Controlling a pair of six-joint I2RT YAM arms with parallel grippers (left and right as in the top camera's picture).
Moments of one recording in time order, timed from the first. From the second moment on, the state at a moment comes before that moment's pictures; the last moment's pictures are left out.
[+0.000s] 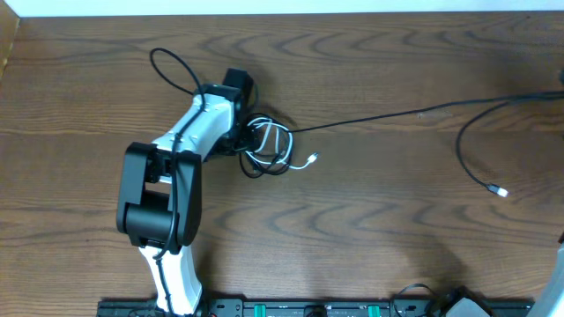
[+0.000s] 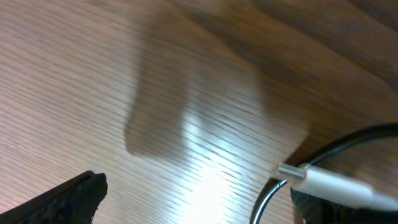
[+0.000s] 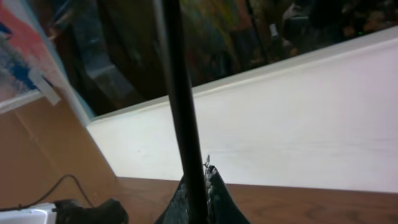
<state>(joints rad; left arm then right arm) -0.22 2.03 1.39 -0.94 -0.19 -0.56 -0.76 1.10 0.92 0.65 -1.22 0.86</state>
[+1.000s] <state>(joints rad) 0.19 2.03 1.39 -0.95 -0.18 -0.56 -1.00 1.25 0.92 0.63 -1.31 0.85</state>
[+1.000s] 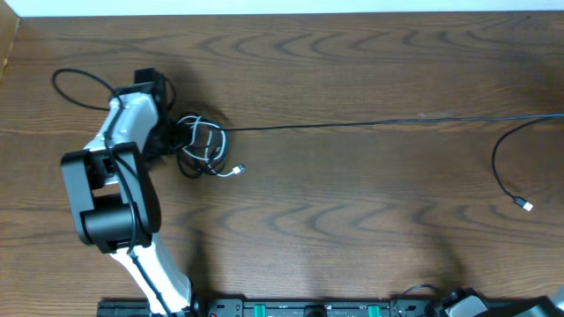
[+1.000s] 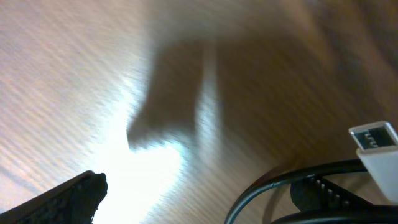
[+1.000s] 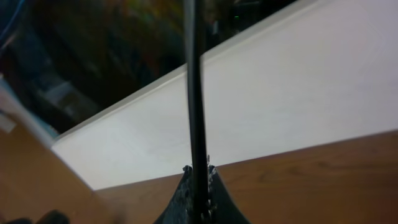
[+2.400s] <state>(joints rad) 0.29 2.03 1.39 -0.89 -0.11 -0.47 -1.04 1.52 0.93 -0.16 -1.13 0.35</state>
